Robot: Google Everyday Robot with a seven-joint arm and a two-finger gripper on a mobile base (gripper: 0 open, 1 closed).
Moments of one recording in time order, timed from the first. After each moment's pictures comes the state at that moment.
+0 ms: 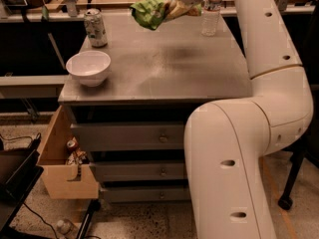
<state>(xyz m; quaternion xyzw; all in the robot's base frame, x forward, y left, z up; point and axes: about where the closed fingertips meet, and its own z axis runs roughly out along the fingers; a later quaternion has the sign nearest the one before) 0.812 -0.038 0.988 -0.78 0.46 -0.08 0.42</state>
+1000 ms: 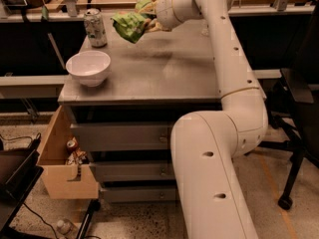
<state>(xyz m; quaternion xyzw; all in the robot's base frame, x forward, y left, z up) 0.869 0.034 0.922 -0.76 0.38 -0.05 0.53</state>
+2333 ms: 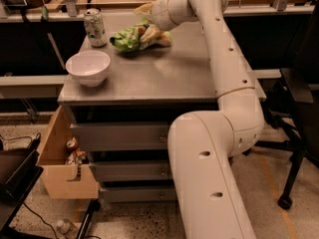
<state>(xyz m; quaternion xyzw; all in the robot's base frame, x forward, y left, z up) 0.870 0.048 0.909 -0.77 0.38 -0.04 0.52</state>
